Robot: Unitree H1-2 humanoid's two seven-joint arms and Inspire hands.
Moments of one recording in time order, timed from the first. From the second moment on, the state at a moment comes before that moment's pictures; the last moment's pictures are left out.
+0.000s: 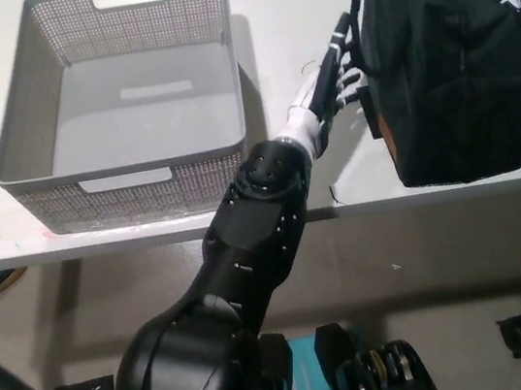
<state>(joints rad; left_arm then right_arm) -1.15 -0.17 0.05 1.31 -0.03 -0.14 -0.04 -0.96 -0.22 -0.38 1.13 0.45 -0.30 0.21</state>
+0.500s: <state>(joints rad) -1.13 -0.13 -0.19 1.33 0.10 -0.15 0.08 -1.04 -0.09 -0.39 1.29 0.47 -0.34 0.21</state>
